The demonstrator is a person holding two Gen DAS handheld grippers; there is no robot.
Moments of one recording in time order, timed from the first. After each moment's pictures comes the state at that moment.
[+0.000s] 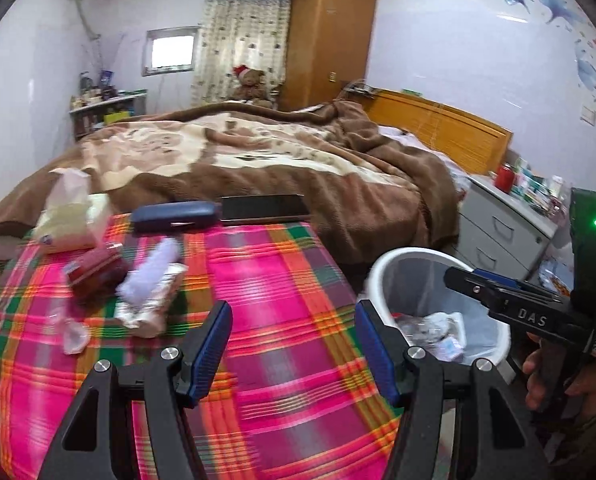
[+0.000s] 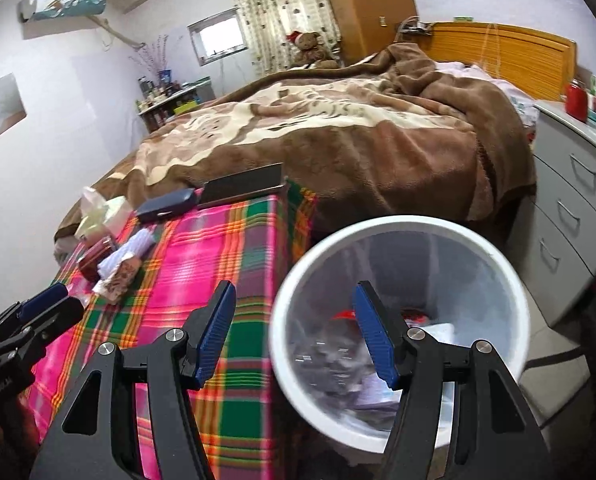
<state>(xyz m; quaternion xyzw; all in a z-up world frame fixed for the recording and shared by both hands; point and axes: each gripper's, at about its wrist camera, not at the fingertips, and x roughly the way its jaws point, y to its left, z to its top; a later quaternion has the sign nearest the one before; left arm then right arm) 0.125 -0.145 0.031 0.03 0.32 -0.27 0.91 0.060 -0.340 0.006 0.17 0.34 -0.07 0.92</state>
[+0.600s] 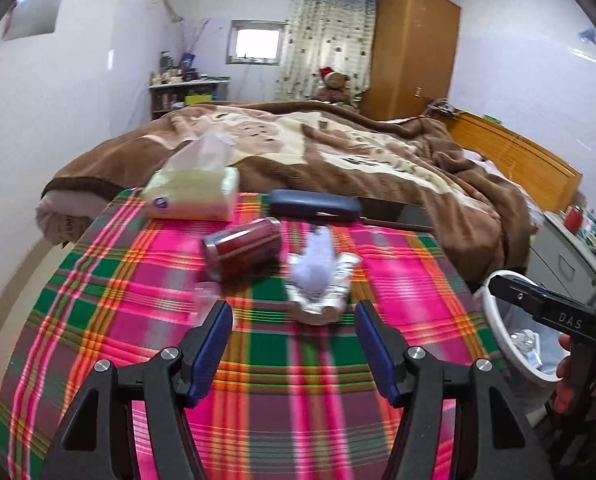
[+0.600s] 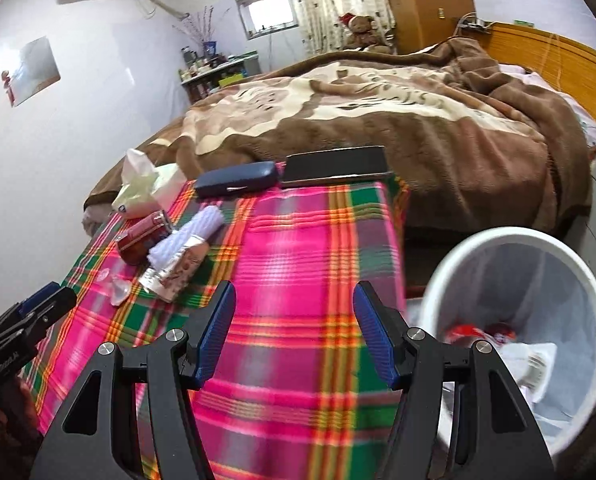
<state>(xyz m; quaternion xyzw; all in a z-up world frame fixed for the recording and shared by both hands) 0.171 -0.012 0.013 -0.01 0.33 -0.14 0.93 0.112 -0.261 0.005 0.14 0.36 0.00 0.92</state>
